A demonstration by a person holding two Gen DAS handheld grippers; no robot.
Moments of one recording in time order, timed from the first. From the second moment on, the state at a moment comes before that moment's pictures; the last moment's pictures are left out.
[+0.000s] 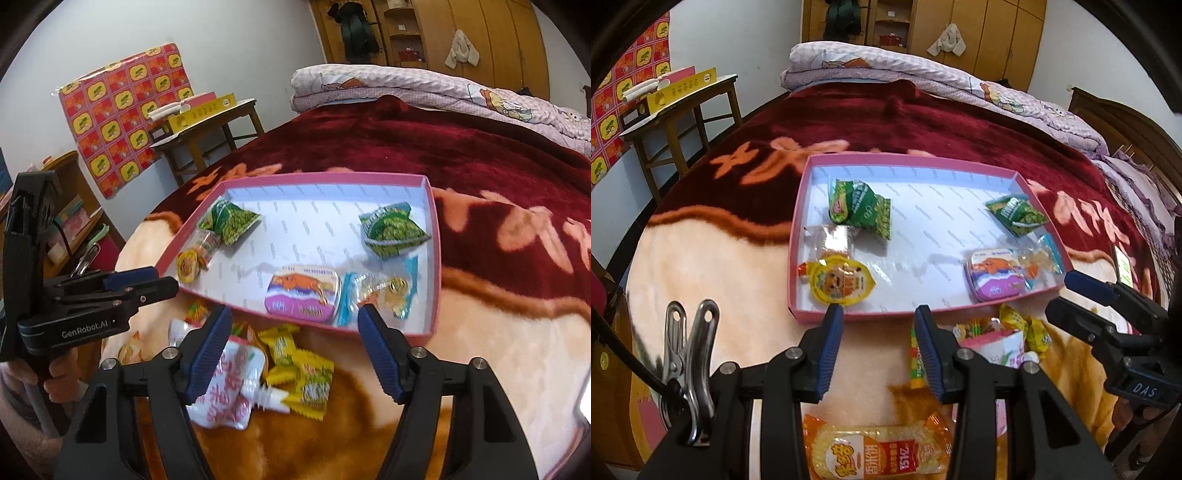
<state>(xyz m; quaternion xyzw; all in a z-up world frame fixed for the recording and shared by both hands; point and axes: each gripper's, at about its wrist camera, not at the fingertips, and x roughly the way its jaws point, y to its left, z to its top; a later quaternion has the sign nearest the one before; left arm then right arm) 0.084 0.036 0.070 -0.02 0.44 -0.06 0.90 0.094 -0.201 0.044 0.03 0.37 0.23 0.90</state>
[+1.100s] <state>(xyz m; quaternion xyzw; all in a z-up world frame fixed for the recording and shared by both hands) 0.076 0.018 0.042 -0.03 0.47 -0.10 0.88 0.080 -0.214 0.009 0.02 0.43 0.23 0.87</state>
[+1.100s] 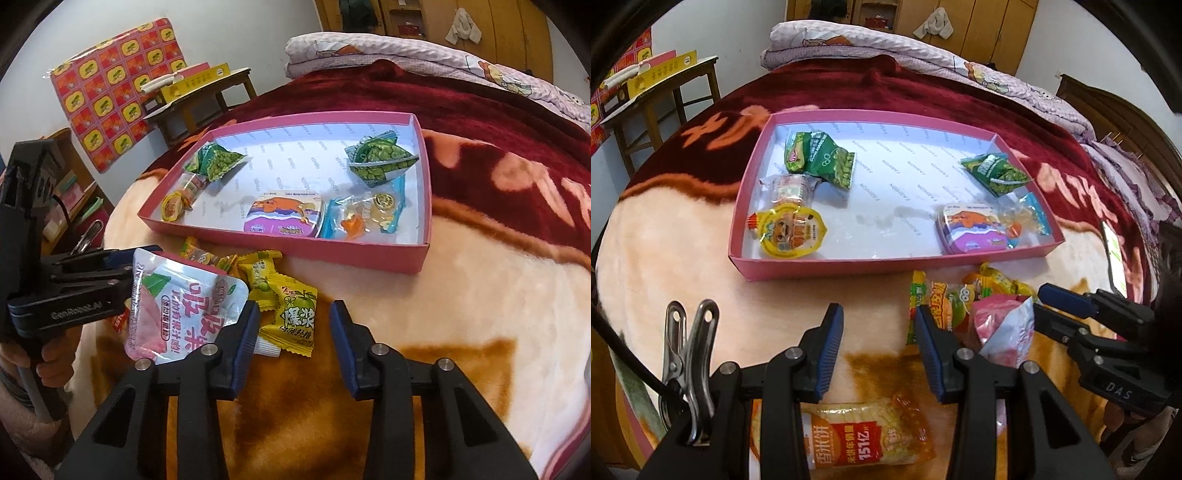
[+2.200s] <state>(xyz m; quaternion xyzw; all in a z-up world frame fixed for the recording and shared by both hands) 0.088 -0.007 0.032 -0.07 0.50 -0.15 0.85 0.074 -0.235 0.007 -0.01 0.43 0.20 0.88</state>
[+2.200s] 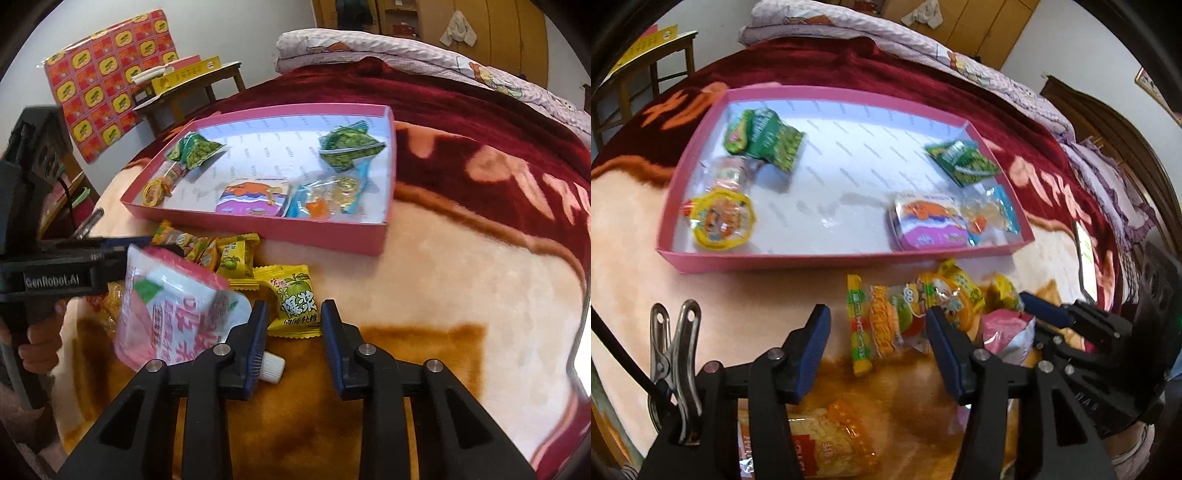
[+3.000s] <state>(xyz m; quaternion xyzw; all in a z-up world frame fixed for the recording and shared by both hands) 0.074 -0.011 0.045 -0.03 0.46 -0.14 0.87 0.074 -0.243 0.015 0.01 0.42 0.20 0.89</state>
